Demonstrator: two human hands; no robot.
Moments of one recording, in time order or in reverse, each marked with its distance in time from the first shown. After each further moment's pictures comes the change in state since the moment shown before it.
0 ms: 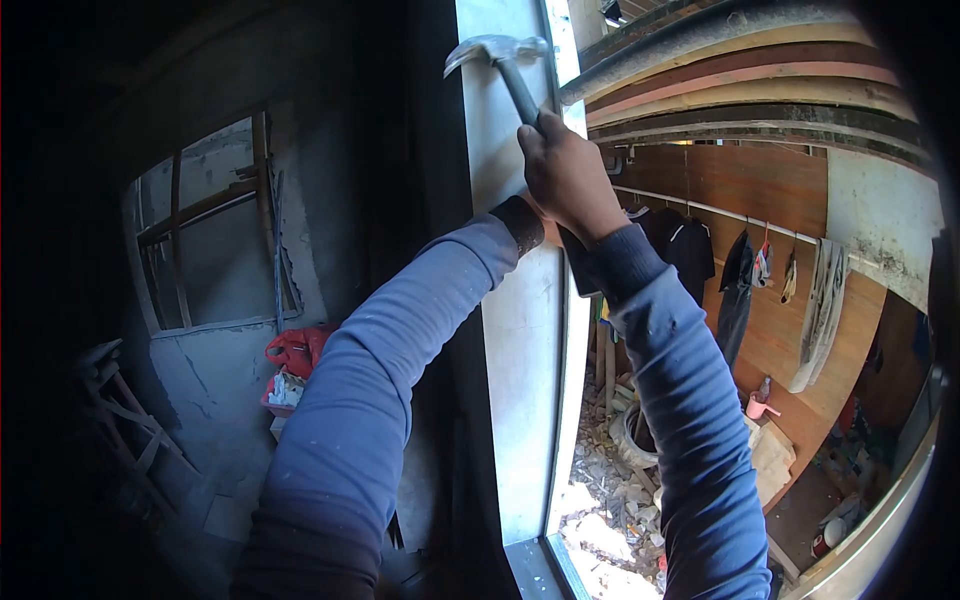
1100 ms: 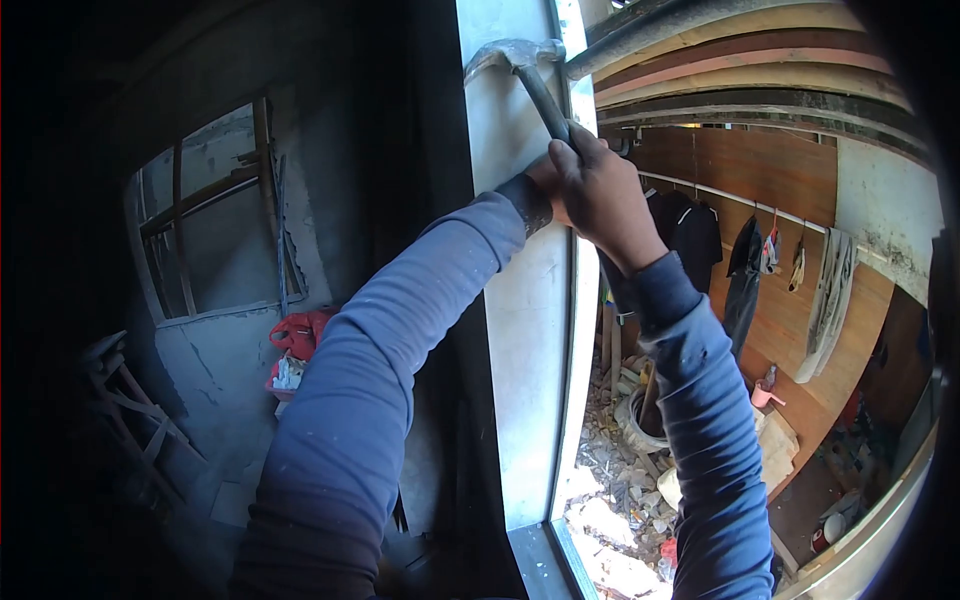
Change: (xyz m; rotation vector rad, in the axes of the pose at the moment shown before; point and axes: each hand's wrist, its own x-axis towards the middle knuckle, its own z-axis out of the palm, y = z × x) left_hand -0.007 -0.005 0.010 -0.007 0.012 0.006; right_hand -0.038 0.029 -0.012 -0.015 0.015 -0.053
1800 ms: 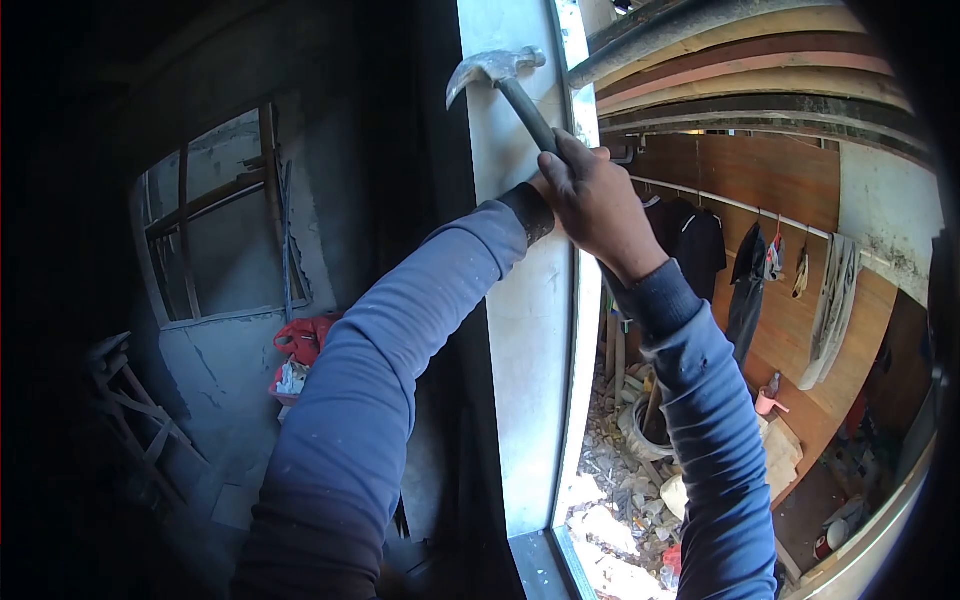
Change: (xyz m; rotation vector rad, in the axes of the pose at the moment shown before) left_hand 0.003 0.000 0.001 -0.008 0.002 0.007; right_hand 0.000 -0.003 -0.002 -0.074 -0.015 -0.043
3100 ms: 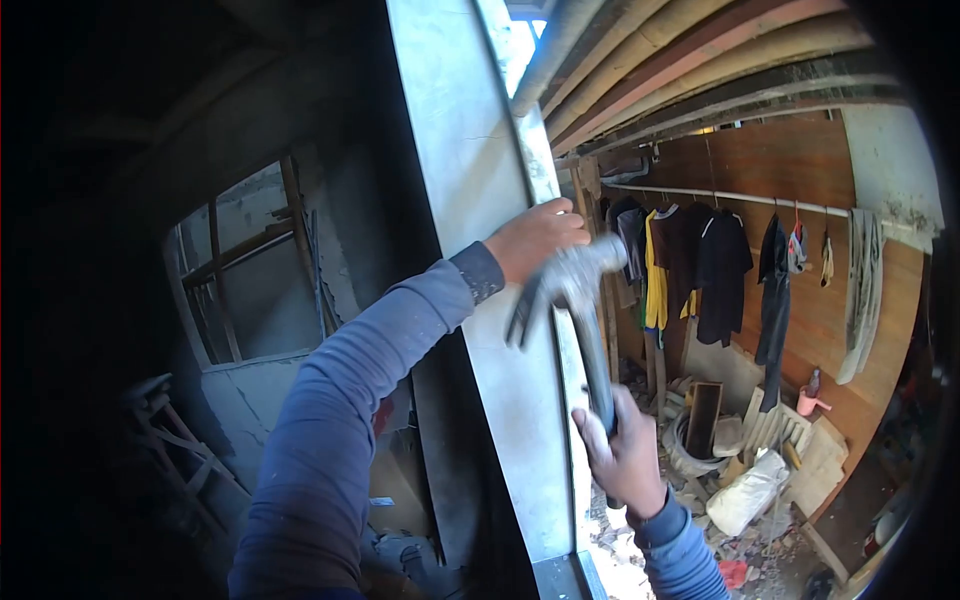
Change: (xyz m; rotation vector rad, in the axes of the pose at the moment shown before) left_hand -0.014 0.036 -0.010 0.320 0.008 0.442; right_hand -0.223 0.015 -0.056 0.514 -0.056 0.311
